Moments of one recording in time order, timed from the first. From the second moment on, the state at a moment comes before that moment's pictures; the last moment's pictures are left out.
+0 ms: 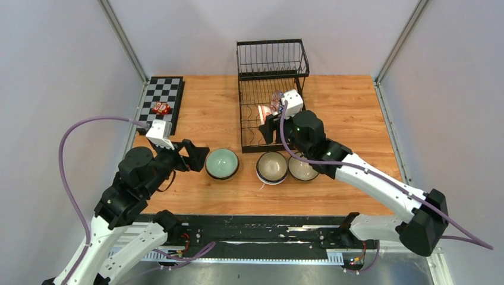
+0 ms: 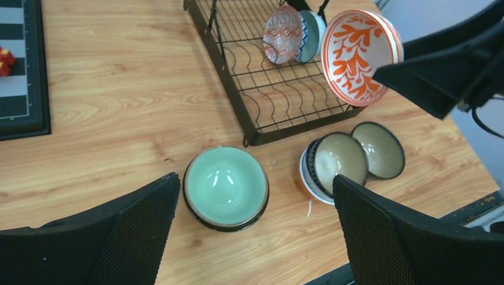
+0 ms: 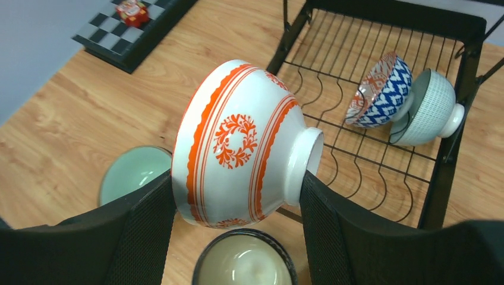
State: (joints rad) left arm -0.57 0.52 0.92 -0.60 -0.15 -0.35; right arm 0.83 1.17 1.01 -0.05 0.21 0.18
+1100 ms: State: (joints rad) left arm -0.57 0.50 0.79 -0.68 -0.16 -0.27; right arm 0.60 1.77 1.26 0.09 0.12 0.16
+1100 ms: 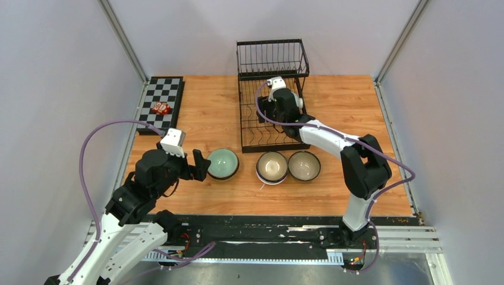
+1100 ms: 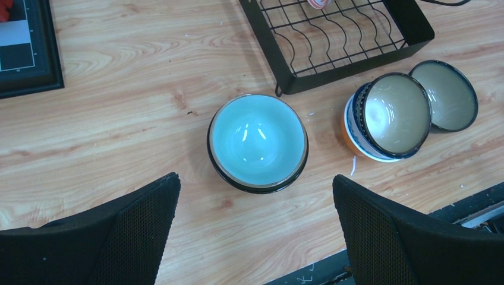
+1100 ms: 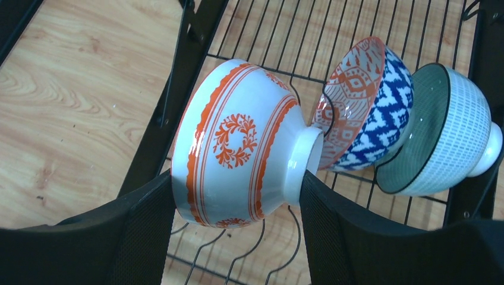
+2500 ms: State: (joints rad) left arm -0.57 0.48 0.77 -0.68 -0.16 -0.27; right arm 0.54 2.04 1.42 0.24 0.10 0.24
